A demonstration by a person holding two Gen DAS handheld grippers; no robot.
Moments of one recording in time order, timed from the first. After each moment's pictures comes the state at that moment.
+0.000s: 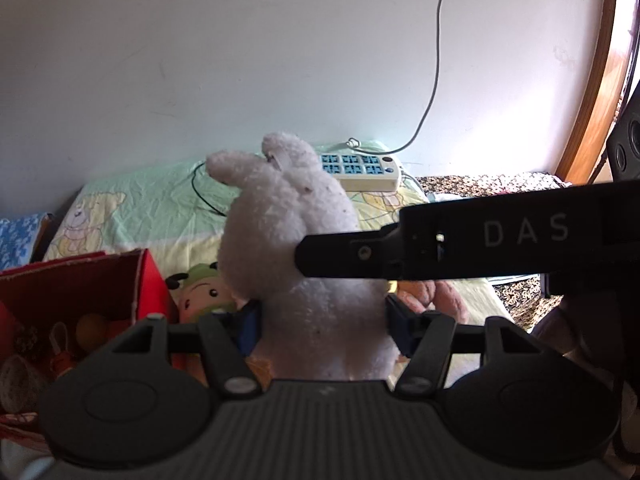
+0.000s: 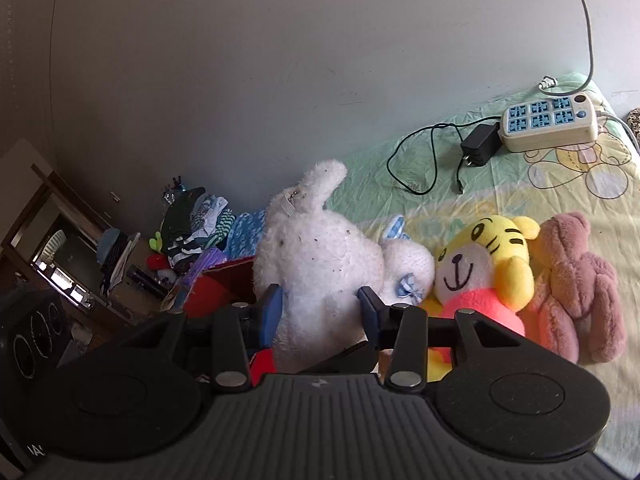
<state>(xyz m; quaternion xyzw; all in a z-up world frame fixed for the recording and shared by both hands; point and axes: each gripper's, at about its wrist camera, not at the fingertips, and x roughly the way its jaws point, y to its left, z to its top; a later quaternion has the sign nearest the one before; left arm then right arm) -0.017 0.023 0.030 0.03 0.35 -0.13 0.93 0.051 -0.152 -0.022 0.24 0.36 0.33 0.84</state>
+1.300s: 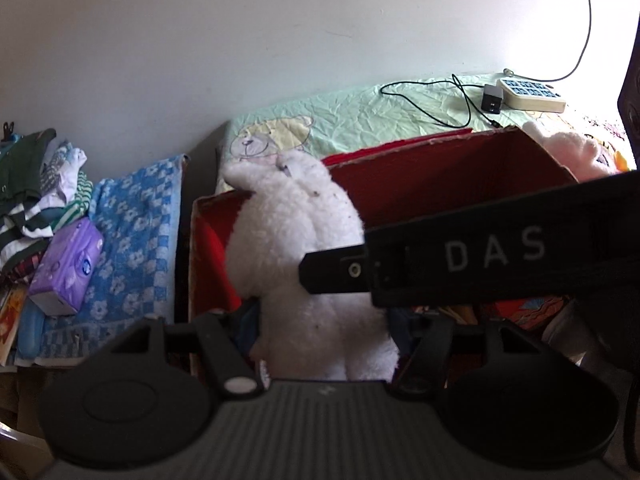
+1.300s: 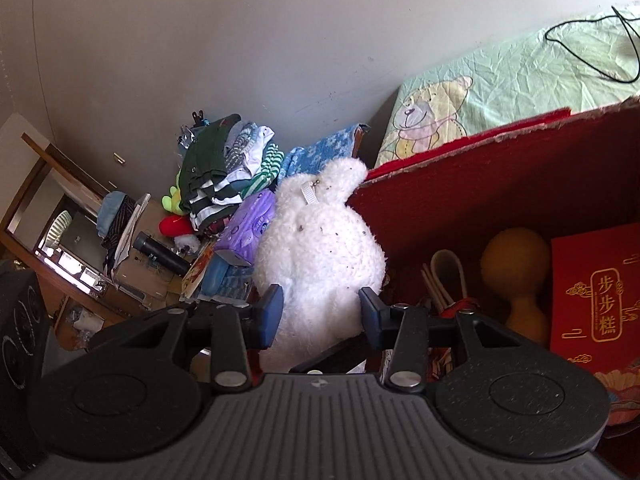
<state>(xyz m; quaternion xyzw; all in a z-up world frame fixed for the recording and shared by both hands) 0.022 0.343 -0.030 0.10 0.41 -0.07 0.90 0.077 0.170 -0.077 0.25 0.41 0.34 0.81</state>
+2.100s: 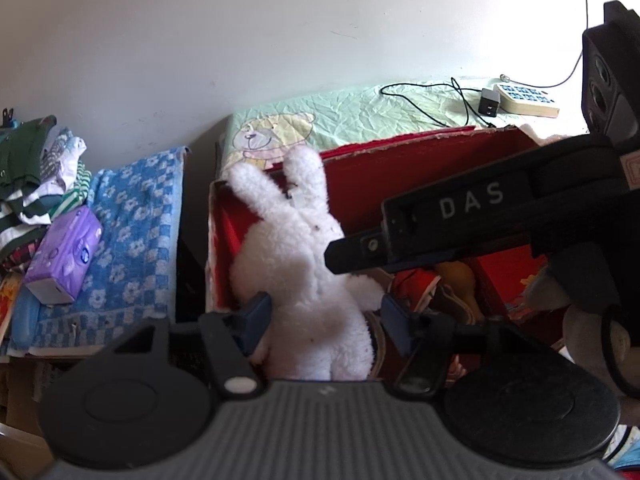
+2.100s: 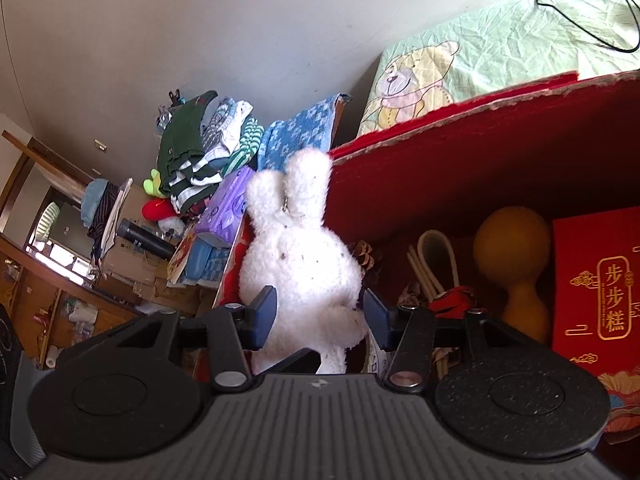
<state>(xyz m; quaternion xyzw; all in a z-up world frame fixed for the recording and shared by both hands) 0.008 0.361 -0.026 0.08 0.40 -0.09 0.91 0.086 0.170 -0.085 0.24 0.45 0.32 0.80</state>
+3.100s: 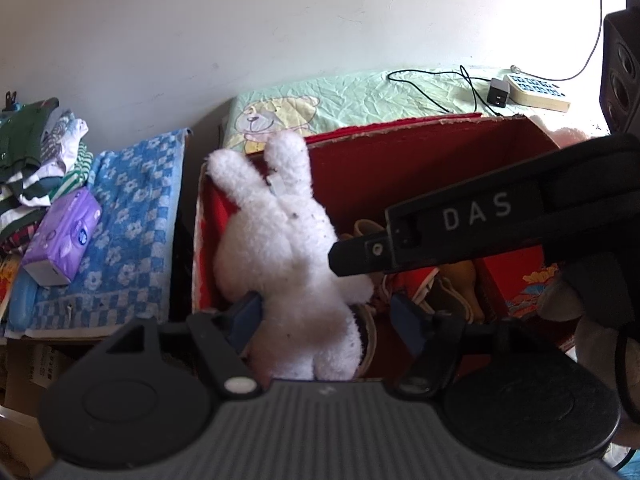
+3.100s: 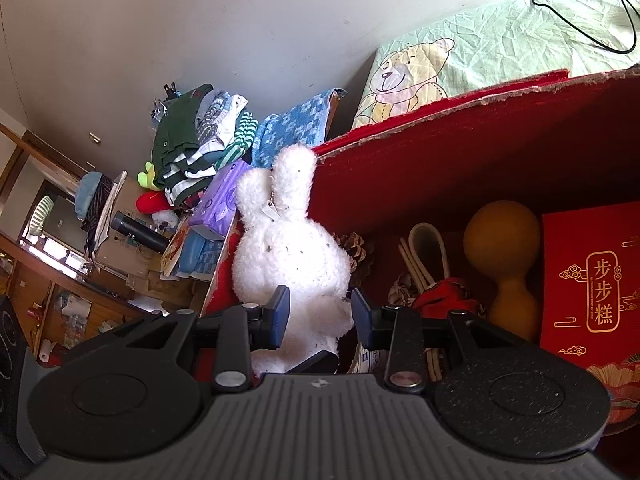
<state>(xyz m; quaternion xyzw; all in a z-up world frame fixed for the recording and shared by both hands) 0.014 0.349 -0.035 0.08 0.43 -0.07 0.90 0.088 0.174 -0.087 0.23 0.46 0.32 0.80</state>
